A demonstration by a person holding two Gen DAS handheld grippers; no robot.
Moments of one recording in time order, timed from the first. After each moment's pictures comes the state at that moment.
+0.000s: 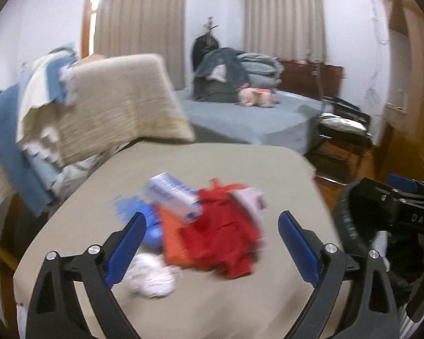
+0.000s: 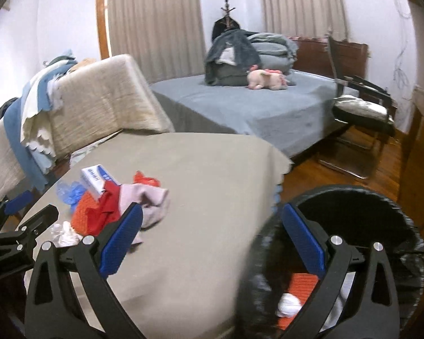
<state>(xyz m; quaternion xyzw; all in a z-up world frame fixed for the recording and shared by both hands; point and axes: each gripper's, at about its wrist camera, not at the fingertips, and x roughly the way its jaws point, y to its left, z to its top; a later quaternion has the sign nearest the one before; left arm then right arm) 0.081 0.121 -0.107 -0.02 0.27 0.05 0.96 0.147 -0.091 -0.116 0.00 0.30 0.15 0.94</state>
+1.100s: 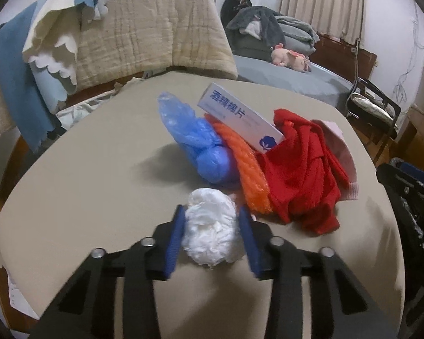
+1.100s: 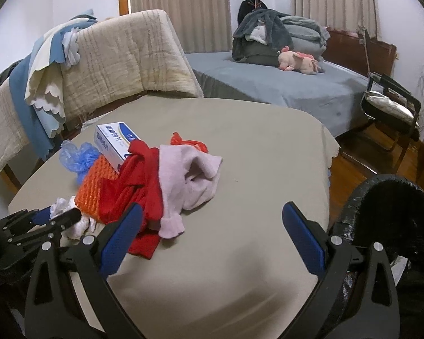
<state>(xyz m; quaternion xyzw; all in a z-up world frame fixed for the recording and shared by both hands) 0.092 0.193 -0.193 -0.08 0.37 0.08 0.92 0.158 -0.013 -0.170 -0.05 0.34 0.19 0.92</state>
